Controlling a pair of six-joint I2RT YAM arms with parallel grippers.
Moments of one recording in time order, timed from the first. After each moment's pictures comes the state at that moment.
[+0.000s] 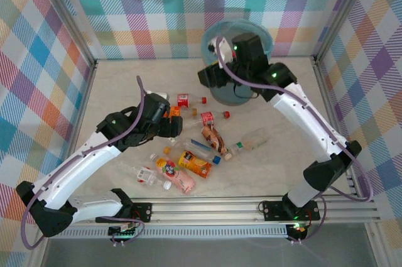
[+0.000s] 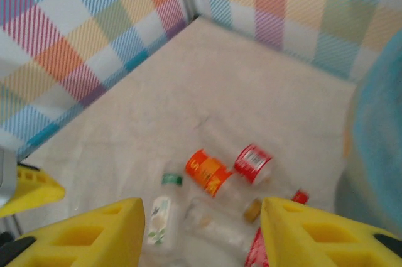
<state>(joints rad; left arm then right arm) -0.76 1.14 1.26 -1.05 -0.29 -0.54 0.65 1.58 1.82 -0.78 -0.26 0.10</state>
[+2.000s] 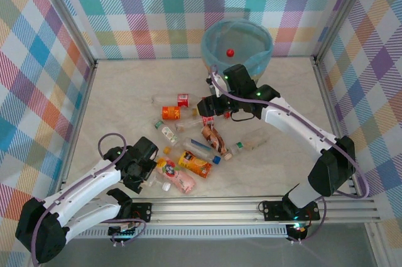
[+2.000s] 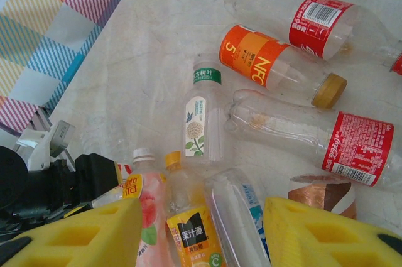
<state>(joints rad) -0.60 0.91 0.54 -1.05 -0.07 -1.68 0.66 1.54 1.43 -0.65 -0.43 0.28</state>
